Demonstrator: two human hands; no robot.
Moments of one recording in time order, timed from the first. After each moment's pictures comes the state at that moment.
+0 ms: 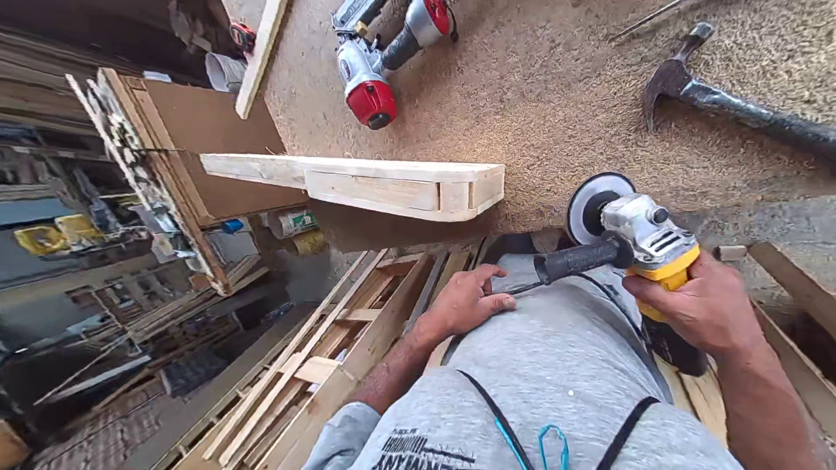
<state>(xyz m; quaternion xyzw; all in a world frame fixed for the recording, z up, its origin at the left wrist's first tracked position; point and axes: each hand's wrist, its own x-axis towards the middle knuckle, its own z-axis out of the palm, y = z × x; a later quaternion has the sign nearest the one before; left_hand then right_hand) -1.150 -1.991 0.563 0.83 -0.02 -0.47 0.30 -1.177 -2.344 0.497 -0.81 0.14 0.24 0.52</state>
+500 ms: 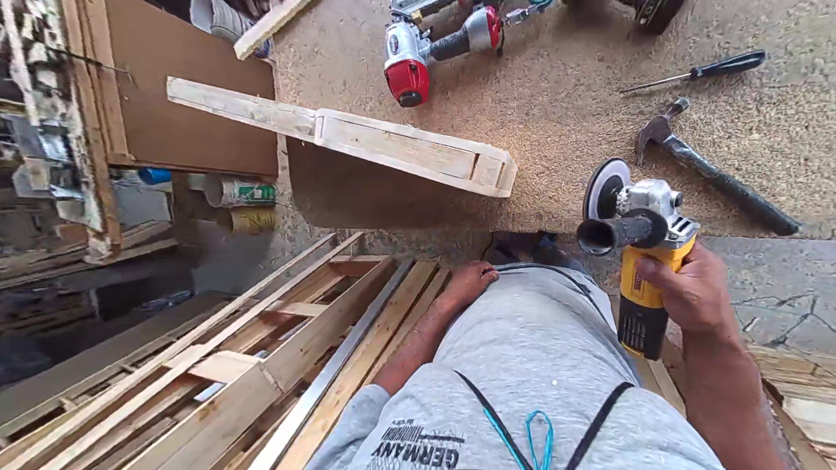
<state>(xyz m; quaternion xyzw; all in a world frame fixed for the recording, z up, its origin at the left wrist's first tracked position) -1.237 -1.957 0.446 0.84 0.08 -0.43 0.32 -1.160 -2.330 0.525 -0.69 0.08 0.15 0.71</state>
